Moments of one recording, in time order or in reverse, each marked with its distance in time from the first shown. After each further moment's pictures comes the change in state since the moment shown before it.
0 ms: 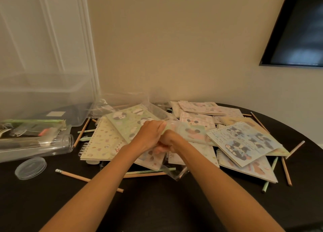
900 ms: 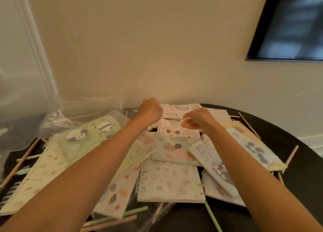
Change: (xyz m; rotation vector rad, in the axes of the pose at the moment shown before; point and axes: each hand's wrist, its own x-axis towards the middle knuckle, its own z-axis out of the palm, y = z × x) left_hand 0.165 0.034 0.047 0.167 -0.024 -0.209; right_hand 0.052 -0.001 -0.191 0.163 0.479 -0.122
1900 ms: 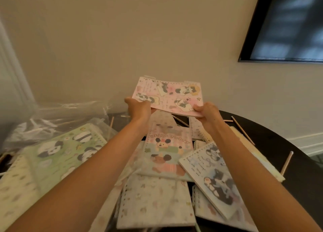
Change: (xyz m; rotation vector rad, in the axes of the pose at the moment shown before) left_hand 0.031 0.022 0.022 -1.126 0.281 -0.342; right_hand 0.047 -0.001 -0.043 0.443 0.147 -0.096
